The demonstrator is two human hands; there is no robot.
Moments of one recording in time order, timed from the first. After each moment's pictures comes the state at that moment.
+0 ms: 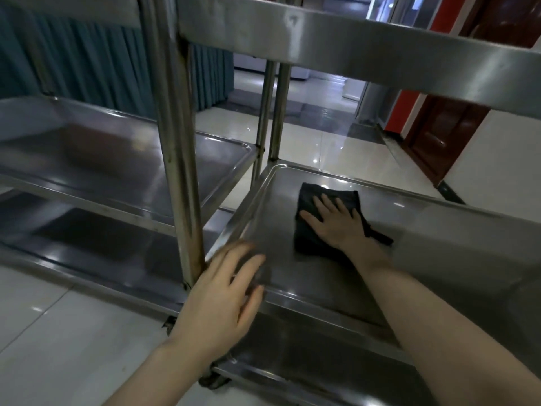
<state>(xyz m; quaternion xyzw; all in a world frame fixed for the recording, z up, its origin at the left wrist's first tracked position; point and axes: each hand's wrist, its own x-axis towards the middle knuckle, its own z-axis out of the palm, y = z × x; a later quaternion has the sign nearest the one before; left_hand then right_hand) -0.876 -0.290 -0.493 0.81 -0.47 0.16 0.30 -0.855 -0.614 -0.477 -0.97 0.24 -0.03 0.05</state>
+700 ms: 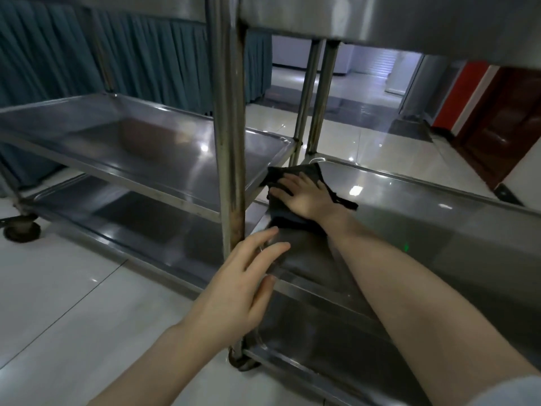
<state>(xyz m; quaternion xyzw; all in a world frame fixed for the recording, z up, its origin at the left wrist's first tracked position) -0.876 -0.260 -0.482 0.80 -0.48 0.16 0.33 -0.756 -0.518 -0.457 -0.99 0.05 -0.03 0.08</state>
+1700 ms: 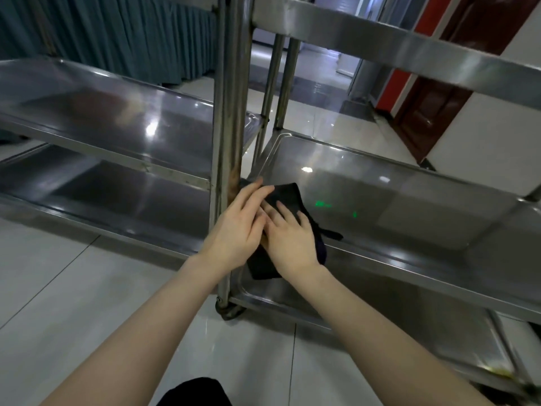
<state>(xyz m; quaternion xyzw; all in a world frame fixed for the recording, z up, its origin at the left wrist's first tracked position) -0.876 -0.256 -0.475 0.77 -0.45 0.09 0.45 -0.945 -0.383 -0.485 -0.99 0.10 -0.11 -0.08</state>
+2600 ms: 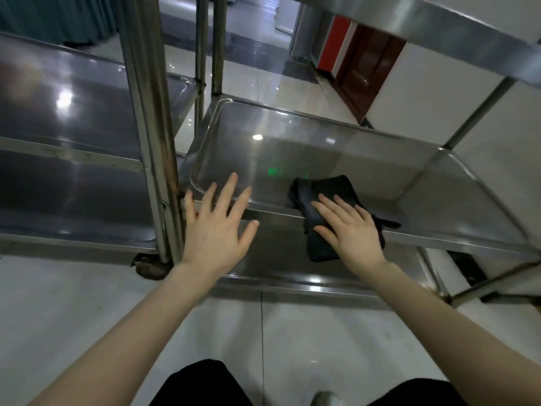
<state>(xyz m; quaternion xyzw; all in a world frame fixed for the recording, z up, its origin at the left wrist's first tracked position) -0.914 -0.289 -0.502 0.85 -0.46 0.15 0.19 -1.098 -0.497 -0.484 -0.95 0.19 -0.22 -0.11</state>
